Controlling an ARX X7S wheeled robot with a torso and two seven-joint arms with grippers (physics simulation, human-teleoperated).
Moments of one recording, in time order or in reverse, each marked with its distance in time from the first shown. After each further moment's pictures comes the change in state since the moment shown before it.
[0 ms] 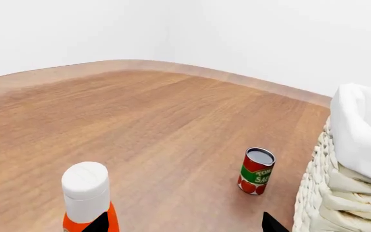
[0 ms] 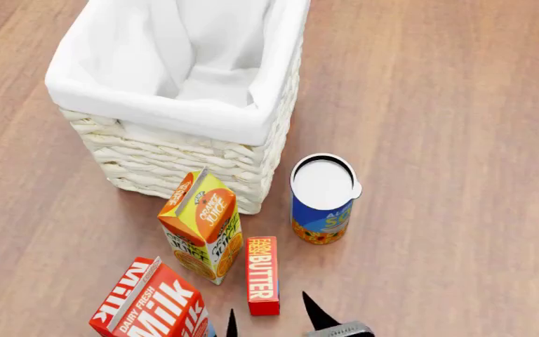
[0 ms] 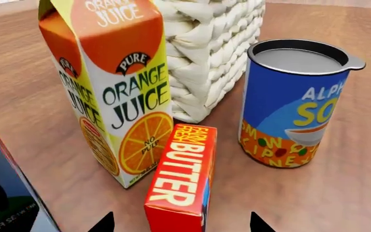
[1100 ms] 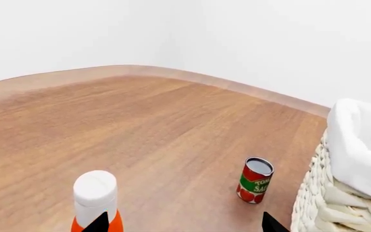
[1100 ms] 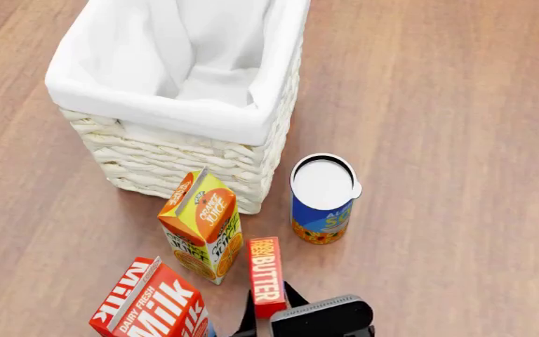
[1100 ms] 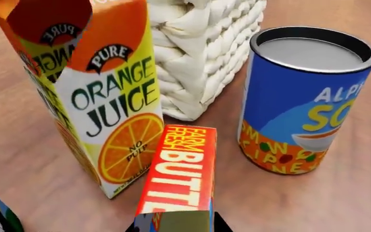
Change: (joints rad) left arm 0.027 -0.024 -0.028 0.074 -0.060 -0.022 -0.031; right arm 0.103 0.014 -0.049 0.040 0.065 0.106 0.030
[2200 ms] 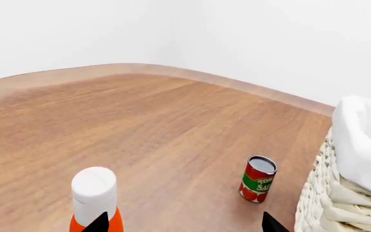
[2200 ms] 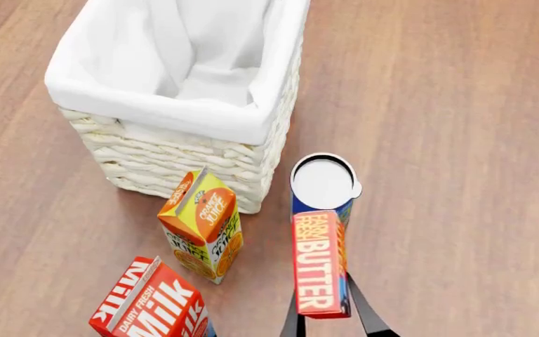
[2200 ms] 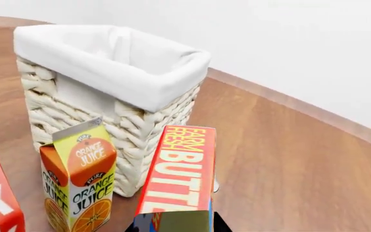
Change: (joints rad) left arm -0.015 0.000 0.024 -0.042 0.010 0.031 -0.011; right arm -0.298 0.261 0.028 -1.120 -0.141 0.613 0.306
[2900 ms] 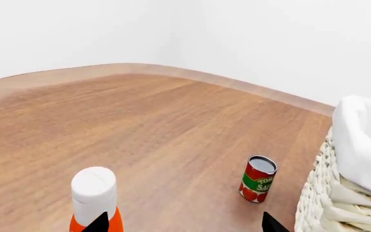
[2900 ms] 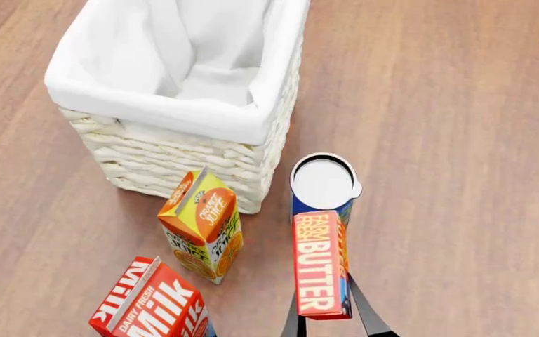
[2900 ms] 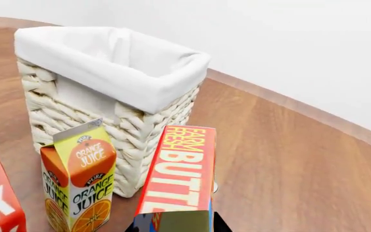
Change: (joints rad) left arm 0.000 -0.007 0.008 -0.003 -0.006 0.007 -0.008; right arm -0.003 0.009 -0.003 -0.020 0.005 0.012 0.011
